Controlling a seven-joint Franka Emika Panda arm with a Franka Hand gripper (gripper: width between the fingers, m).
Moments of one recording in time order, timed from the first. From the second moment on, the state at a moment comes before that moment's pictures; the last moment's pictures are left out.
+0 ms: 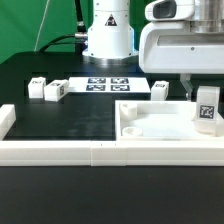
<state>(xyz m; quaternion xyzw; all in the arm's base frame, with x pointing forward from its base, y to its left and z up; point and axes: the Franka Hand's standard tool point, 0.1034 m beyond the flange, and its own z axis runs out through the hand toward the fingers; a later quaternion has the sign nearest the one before) 0.630 0.121 0.077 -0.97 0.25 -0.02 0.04</state>
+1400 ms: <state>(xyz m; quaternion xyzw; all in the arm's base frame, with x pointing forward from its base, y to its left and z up) 0.630 0.123 0.076 -0.91 0.42 -0.02 0.05</state>
